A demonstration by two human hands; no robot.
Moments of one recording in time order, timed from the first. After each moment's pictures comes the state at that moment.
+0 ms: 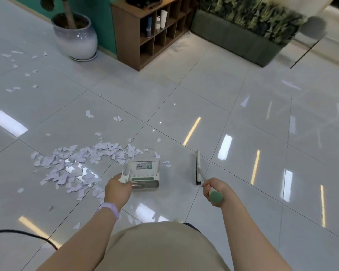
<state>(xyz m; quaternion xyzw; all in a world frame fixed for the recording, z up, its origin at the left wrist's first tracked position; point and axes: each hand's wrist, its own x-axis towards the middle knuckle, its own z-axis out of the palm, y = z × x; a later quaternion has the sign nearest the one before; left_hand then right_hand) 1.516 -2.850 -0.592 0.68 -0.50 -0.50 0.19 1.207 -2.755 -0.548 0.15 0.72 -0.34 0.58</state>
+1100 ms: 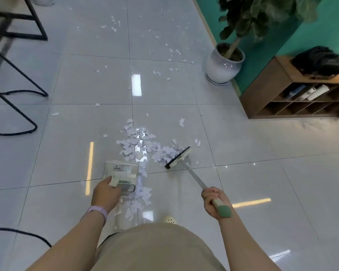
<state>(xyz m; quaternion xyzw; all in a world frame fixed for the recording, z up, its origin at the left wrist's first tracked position) 1.643 -2.872 -0.605 0.85 -0.18 -0.36 0.33 1.310 -3.050 -0.596 0.20 0.43 -0.22 0.85</state>
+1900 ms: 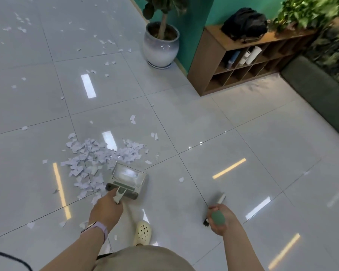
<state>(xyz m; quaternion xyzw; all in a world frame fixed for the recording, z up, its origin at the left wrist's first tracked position) 1.461 -3.046 -0.632 0.83 -0.42 -0.35 0.13 1.097 -3.108 -0.583 0.11 0.71 -0.28 0.64</state>
